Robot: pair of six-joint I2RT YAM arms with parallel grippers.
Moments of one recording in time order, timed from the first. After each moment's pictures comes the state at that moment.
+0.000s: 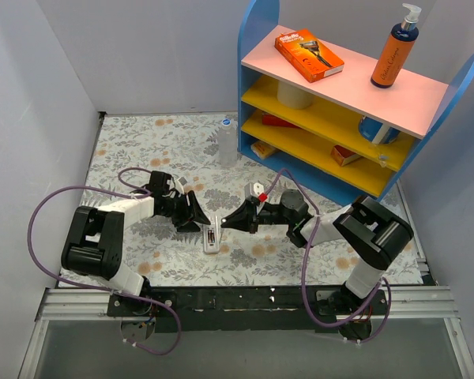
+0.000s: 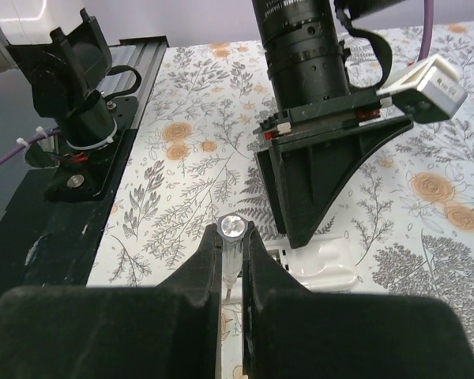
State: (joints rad) left arm -0.20 1.53 0.70 -0.31 0.63 -0.57; right arm 0.81 1.70 0.54 1.22 -0.82 0.14
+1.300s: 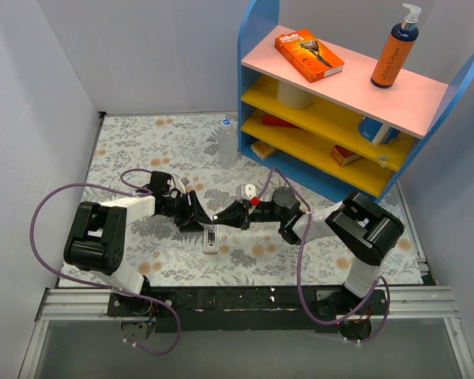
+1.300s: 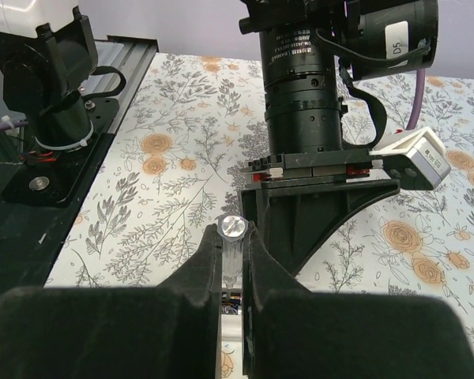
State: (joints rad) left arm -0.20 1.58 0.70 -0.26 0.73 -0.58; right arm 0.84 1.75 0.62 1.23 -0.80 -0.01
